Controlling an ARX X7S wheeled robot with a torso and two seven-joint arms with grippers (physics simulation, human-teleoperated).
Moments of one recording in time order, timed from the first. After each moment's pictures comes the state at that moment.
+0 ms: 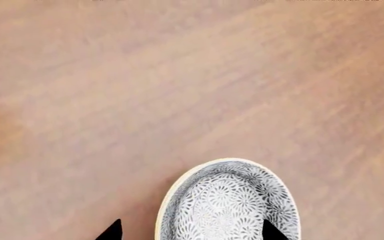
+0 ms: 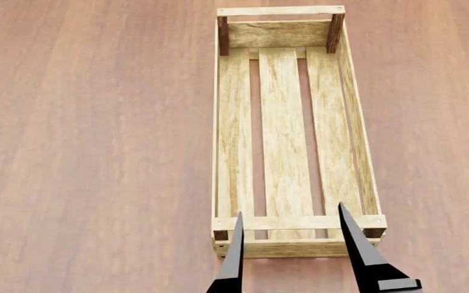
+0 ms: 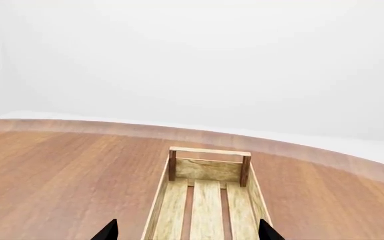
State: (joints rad) left arm 0.19 -0.56 -0.56 0.30 -1.56 -0.53 -0.90; right arm 0.12 0.45 -0.42 -0.87 0.31 0.49 0.56
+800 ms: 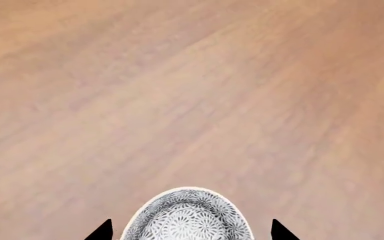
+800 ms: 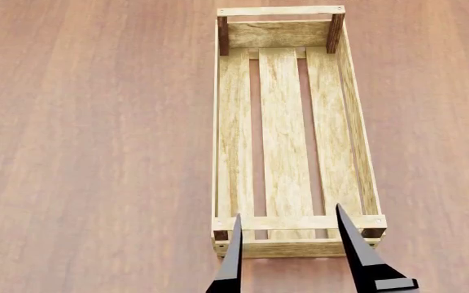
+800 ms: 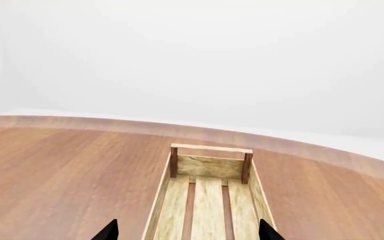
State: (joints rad) left arm 0.18 -0.59 -0.48 0.35 -1.35 -0.50 -0.74; right arm 0.12 0.46 -0.43 -0.87 0.32 0.49 0.57
